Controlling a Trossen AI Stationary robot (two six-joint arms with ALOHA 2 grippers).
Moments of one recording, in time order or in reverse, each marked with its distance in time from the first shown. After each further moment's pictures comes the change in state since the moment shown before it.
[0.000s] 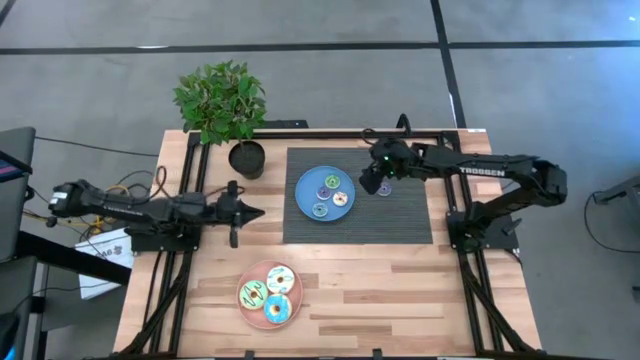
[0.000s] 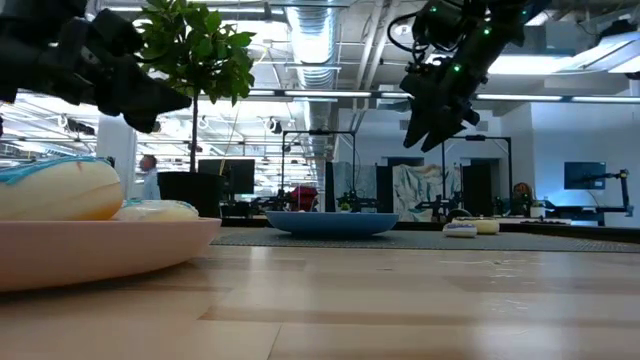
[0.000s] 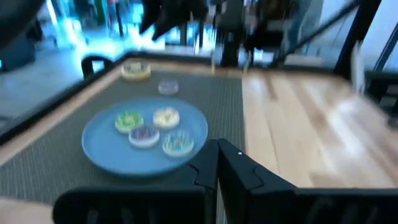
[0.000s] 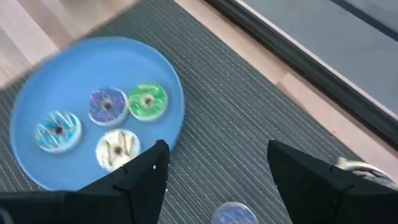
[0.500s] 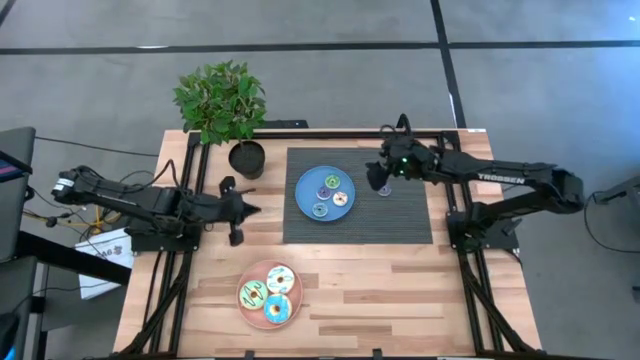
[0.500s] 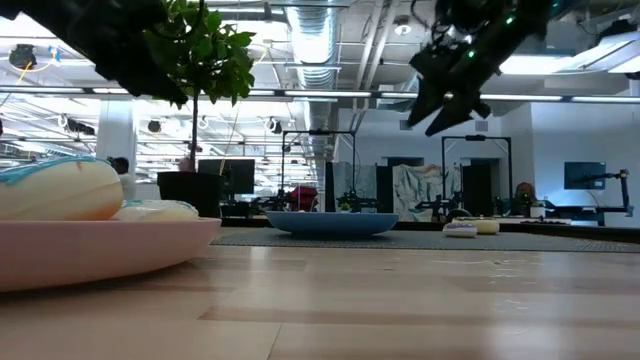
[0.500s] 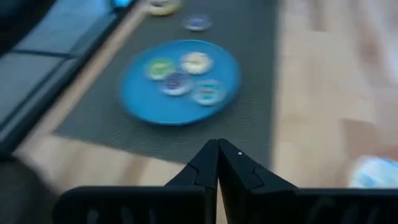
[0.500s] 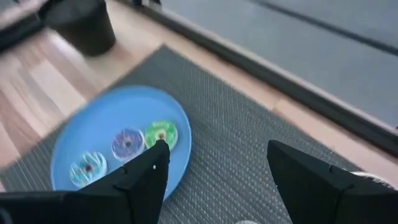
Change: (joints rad) left arm -0.127 0.170 0.419 -0.682 -0.230 -0.082; right arm 0.019 -0.165 -0.095 0.113 0.045 0.083
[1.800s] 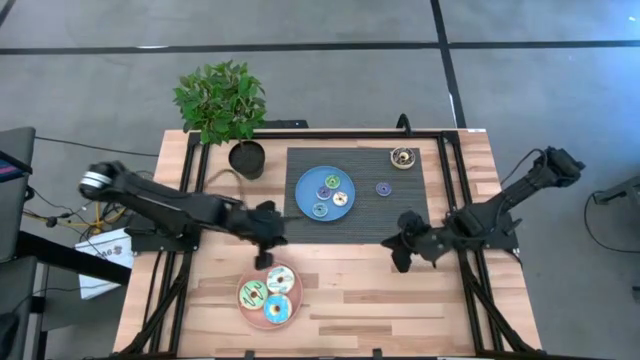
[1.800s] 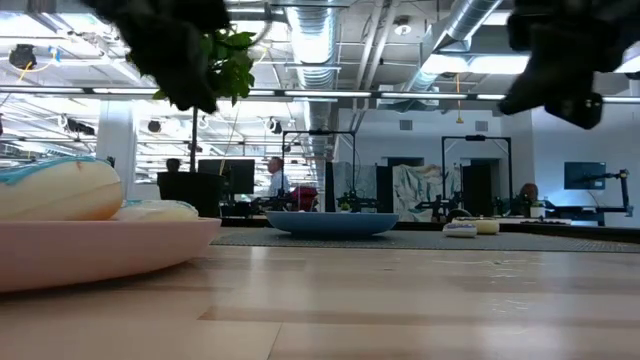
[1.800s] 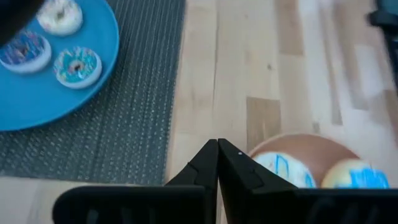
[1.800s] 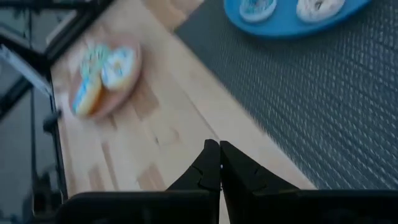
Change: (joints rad) left arm -0.022 0.559 0.315 -0.008 0.343 -0.130; right arm 0.851 -0.136 -0.252 0.037 0.170 0.697
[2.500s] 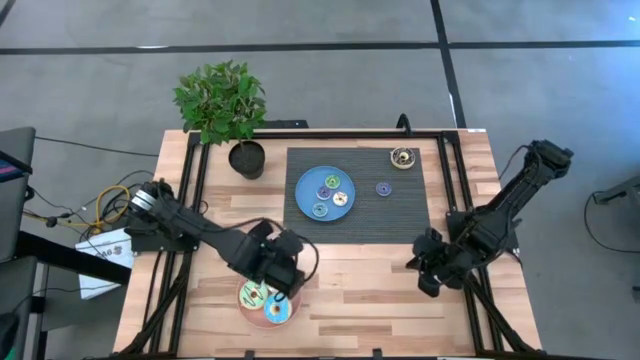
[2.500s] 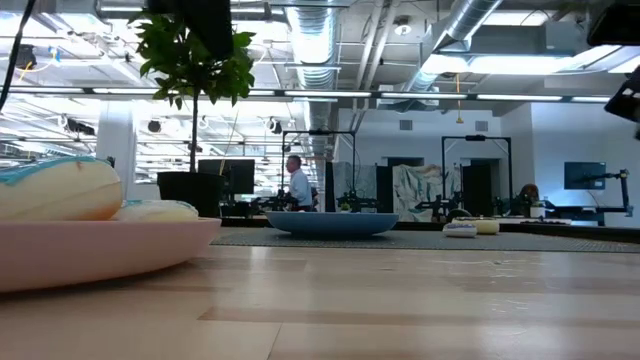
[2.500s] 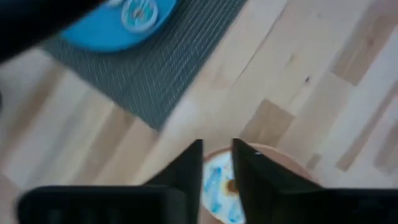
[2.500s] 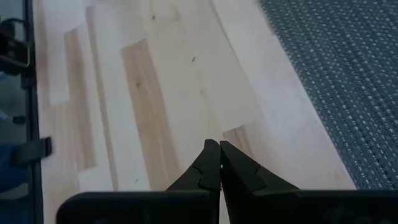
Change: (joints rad) left arm -0.262 0.504 0.794 -0.842 -0.358 -0.715; right arm 0.299 0.000 0.000 -0.261 -0.048 0.000
